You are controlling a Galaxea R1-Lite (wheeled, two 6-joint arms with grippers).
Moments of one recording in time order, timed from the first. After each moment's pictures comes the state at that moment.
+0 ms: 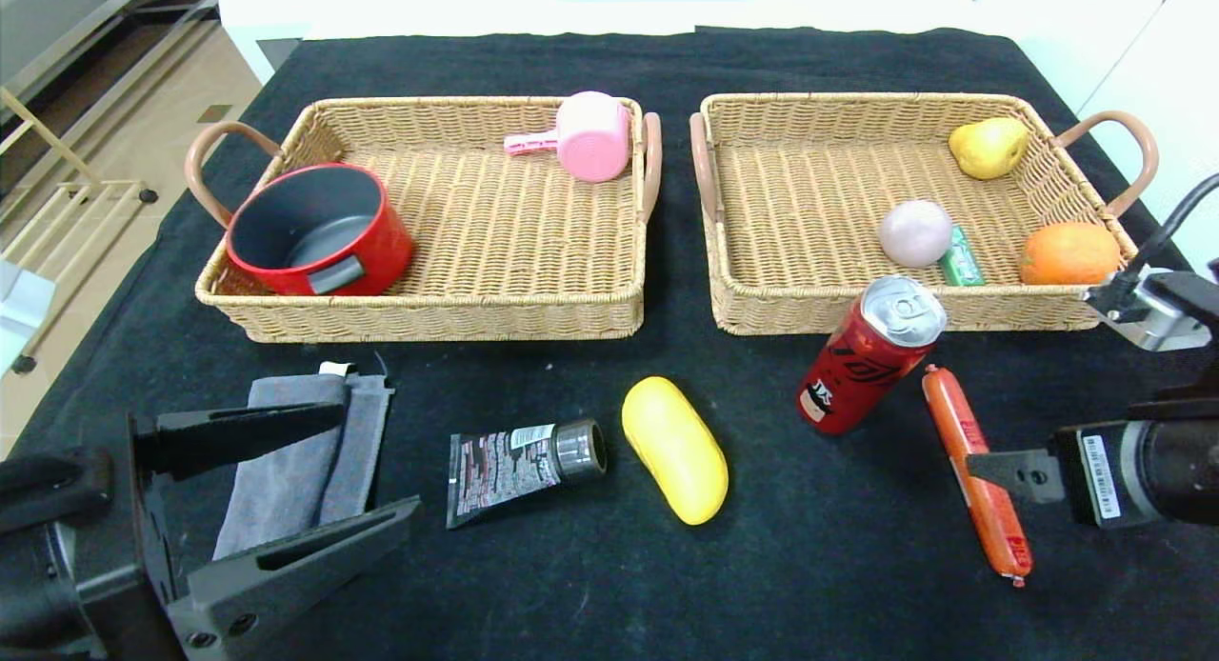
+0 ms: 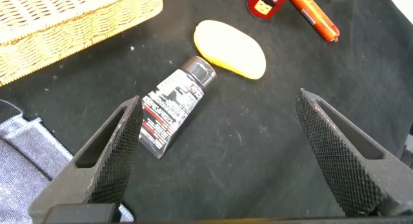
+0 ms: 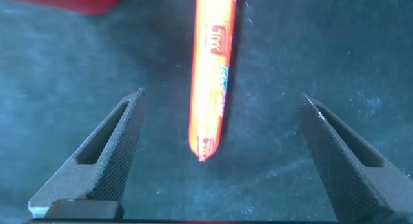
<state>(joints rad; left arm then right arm) -0.43 1.02 -0.63 -0.19 -0.33 0.04 0.46 1.36 -1.04 0.45 -0.28 0.27</state>
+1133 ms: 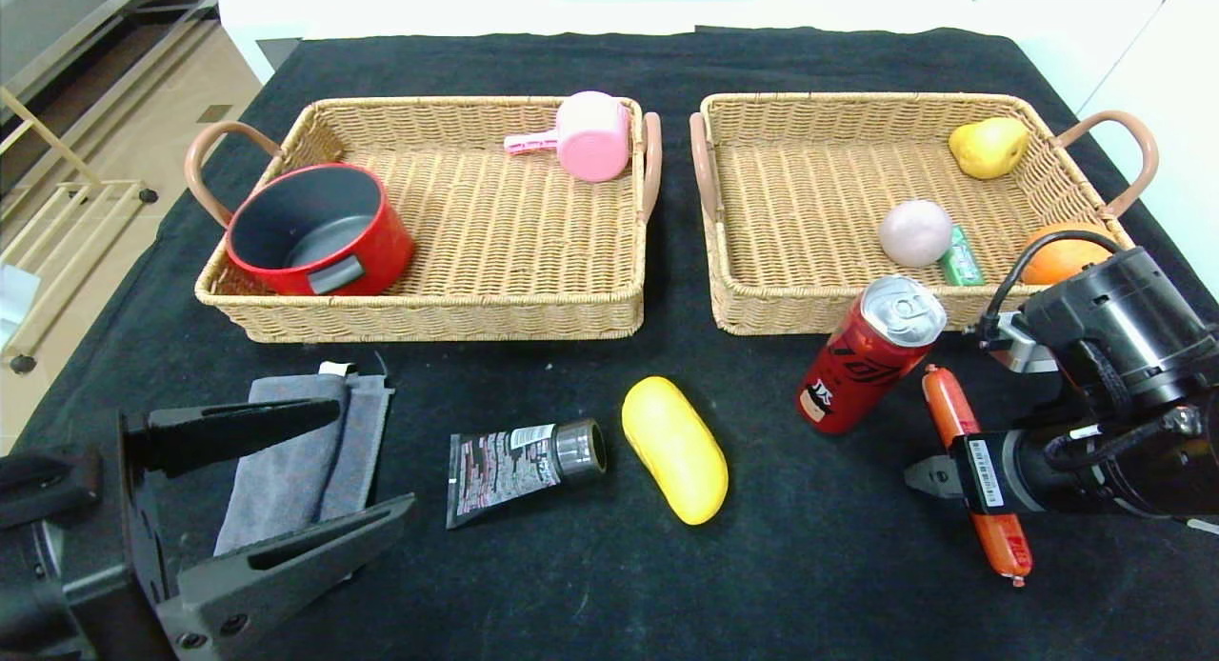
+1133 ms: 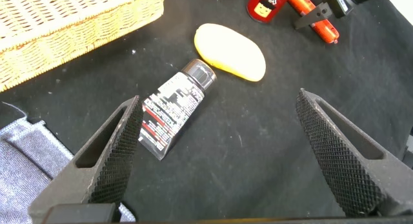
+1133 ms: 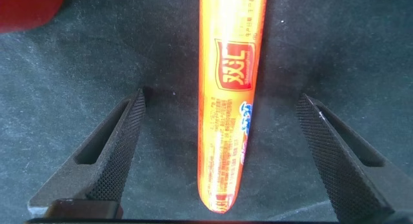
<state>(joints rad) -0.42 1.01 -0.64 -0.19 -0.33 0.05 0.44 1.57 -1.08 0.43 -0.29 0.33</state>
